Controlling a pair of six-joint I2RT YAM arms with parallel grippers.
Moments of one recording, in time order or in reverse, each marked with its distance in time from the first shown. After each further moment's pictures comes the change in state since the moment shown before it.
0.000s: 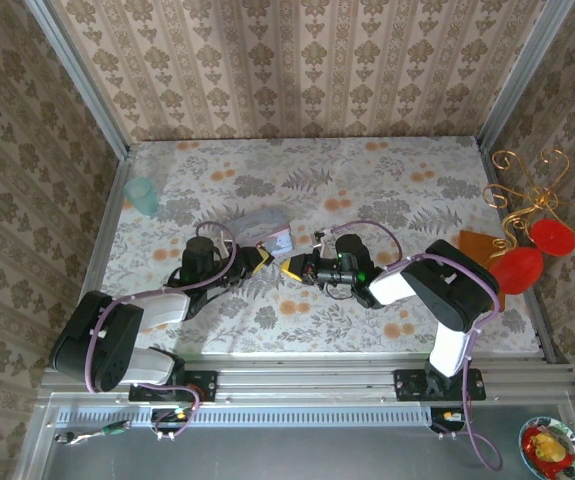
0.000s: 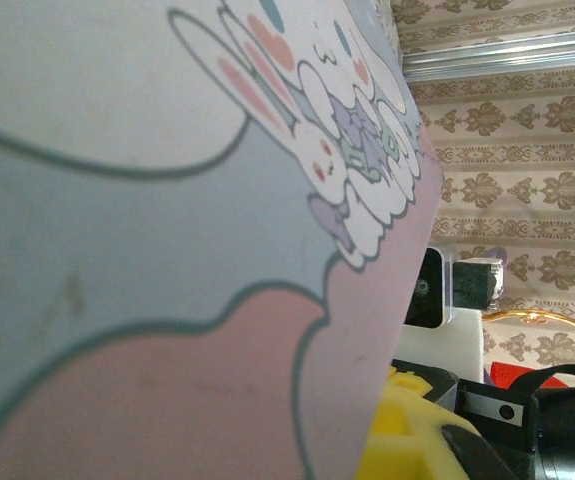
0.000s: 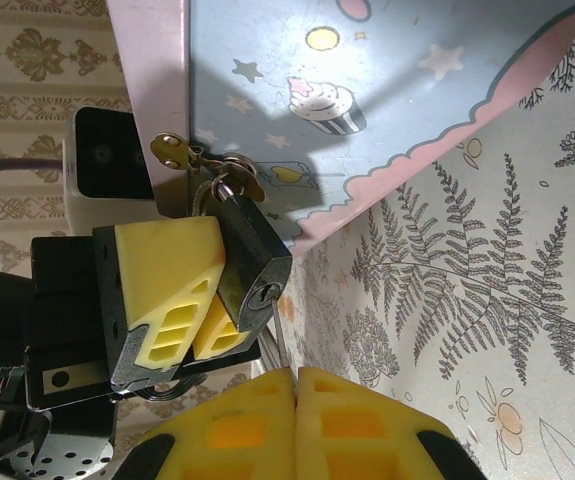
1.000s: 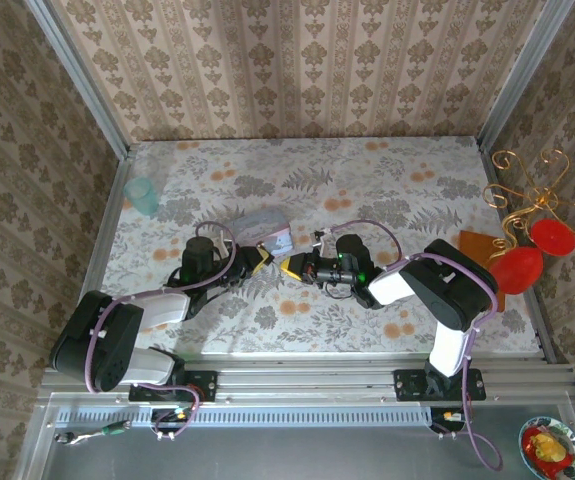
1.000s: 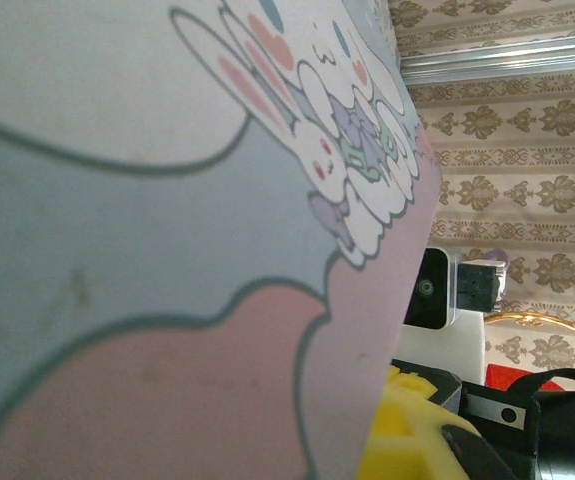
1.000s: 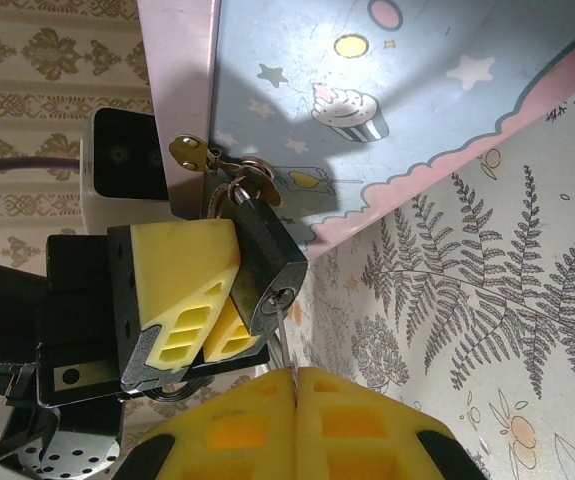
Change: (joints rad) left arm 0.000 0.000 0.000 0.006 0.000 -0.012; right arm 0.000 0.006 0.000 0.039 0.000 0.000
